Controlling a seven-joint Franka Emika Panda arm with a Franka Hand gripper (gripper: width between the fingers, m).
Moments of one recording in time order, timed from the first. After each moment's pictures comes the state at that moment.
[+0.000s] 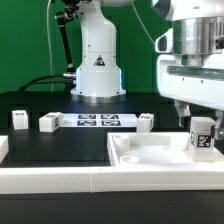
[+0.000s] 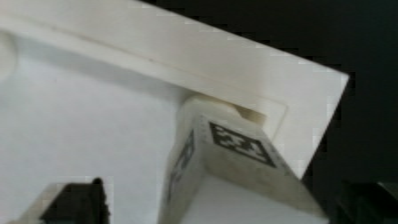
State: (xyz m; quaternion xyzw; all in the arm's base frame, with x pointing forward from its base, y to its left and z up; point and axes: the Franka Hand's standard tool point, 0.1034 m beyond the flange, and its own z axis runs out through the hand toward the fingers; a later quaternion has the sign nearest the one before) arm 0.627 0.118 0.075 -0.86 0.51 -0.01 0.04
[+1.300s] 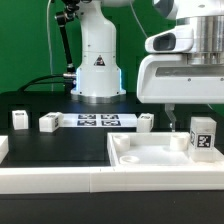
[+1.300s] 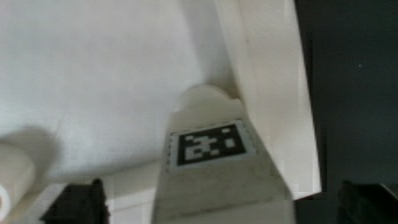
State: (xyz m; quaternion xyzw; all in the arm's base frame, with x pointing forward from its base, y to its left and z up) arm 0.627 0.119 0.074 -1.00 0.08 -0.03 0.02
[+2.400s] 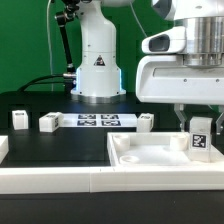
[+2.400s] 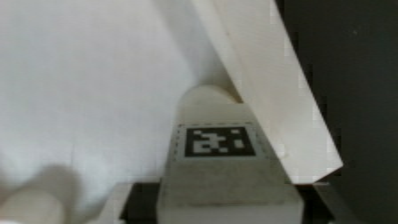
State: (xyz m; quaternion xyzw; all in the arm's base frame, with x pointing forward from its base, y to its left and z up) arm 0.626 0.118 0.073 -0.95 0.30 -0.03 0.03
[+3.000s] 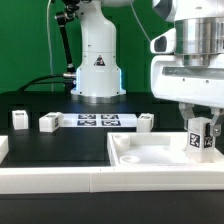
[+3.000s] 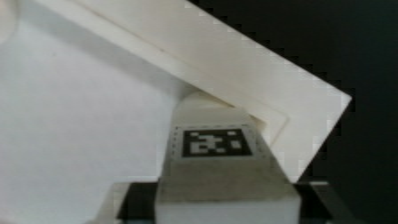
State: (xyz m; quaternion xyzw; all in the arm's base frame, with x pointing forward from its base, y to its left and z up) arm 0.625 0.122 0.072 -0.83 0.55 -0.02 0.04
